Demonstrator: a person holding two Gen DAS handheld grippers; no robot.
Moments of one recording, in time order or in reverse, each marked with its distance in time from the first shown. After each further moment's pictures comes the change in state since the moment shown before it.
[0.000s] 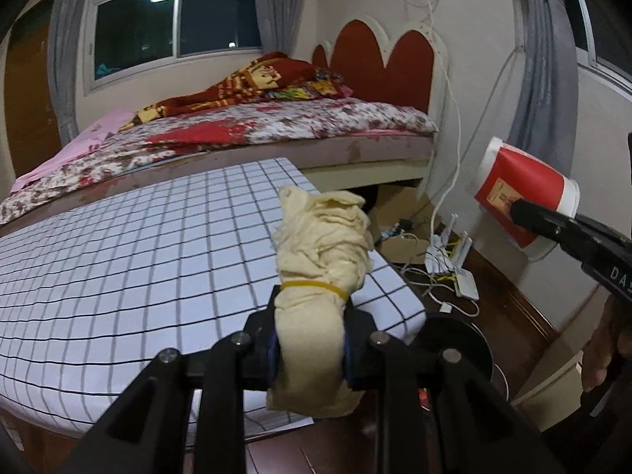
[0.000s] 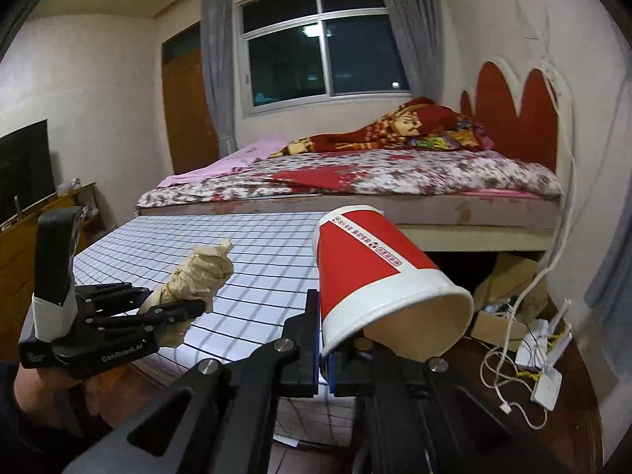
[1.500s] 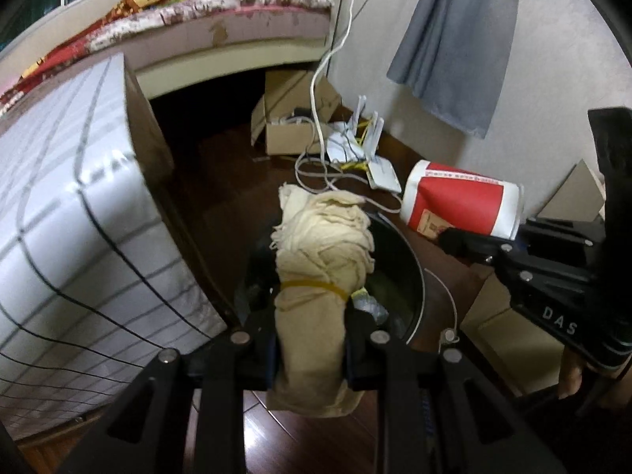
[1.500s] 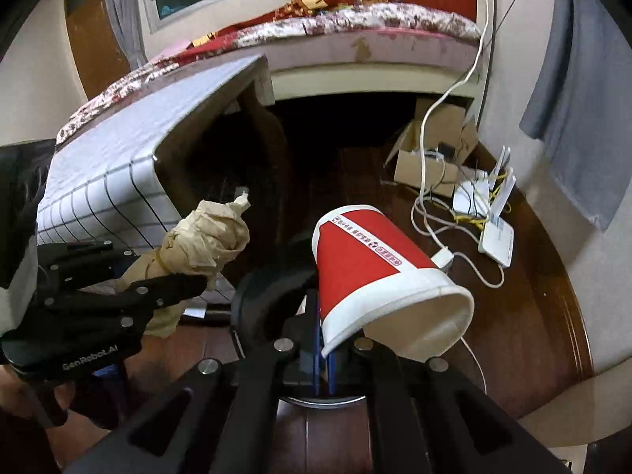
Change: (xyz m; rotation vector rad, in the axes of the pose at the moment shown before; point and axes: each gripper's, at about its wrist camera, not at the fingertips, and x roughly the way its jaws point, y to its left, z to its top) left arm 0.113 -0.165 -0.088 0.134 0.360 -0.271; right arm 0.018 -0.130 -0.162 0.154 0.441 -0.198
